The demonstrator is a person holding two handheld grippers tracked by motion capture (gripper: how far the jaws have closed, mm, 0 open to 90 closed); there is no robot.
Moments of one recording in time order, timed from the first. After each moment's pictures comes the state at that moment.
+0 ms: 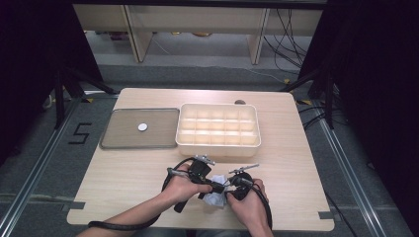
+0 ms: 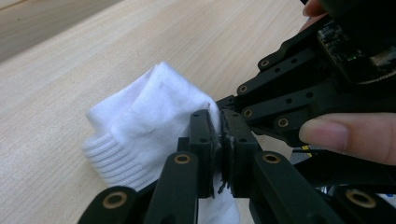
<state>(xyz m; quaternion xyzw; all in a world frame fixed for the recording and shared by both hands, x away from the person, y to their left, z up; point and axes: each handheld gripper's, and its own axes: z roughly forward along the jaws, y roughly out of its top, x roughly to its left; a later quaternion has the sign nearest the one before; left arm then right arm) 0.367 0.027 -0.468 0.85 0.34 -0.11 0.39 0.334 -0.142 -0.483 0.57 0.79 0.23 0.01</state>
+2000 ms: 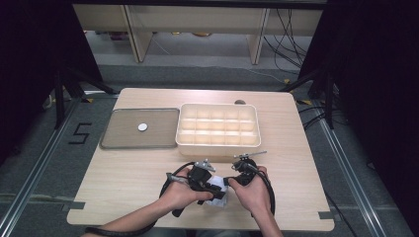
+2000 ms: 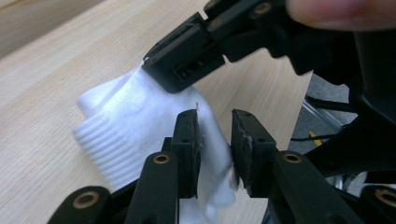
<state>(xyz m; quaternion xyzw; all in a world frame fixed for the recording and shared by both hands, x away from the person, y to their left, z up) 0.347 0.031 -0.464 0.86 0.31 -0.07 0.40 0.362 -0.154 -0.461 0.55 0.78 0.31 -0.01</state>
